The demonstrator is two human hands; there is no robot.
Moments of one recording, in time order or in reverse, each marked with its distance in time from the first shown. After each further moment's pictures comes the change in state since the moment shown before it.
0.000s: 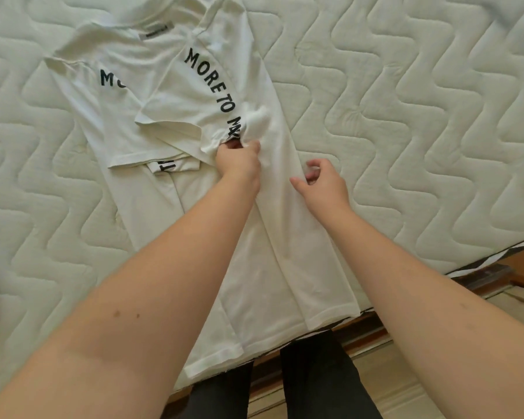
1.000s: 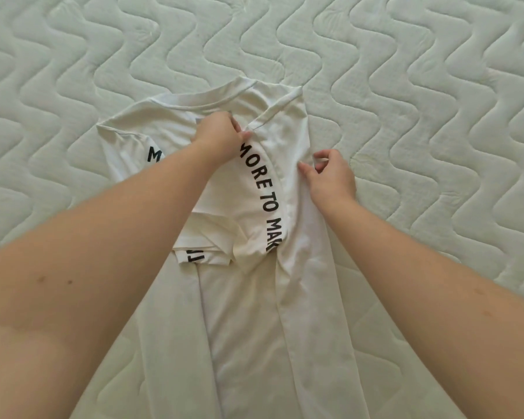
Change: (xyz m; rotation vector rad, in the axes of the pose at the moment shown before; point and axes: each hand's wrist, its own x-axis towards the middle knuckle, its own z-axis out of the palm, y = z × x) left_hand 0.178 0.182 -0.013 1.114 -0.083 0.482; right_hand 0.163 -0.154 0.032 -0.127 0.045 -0.135
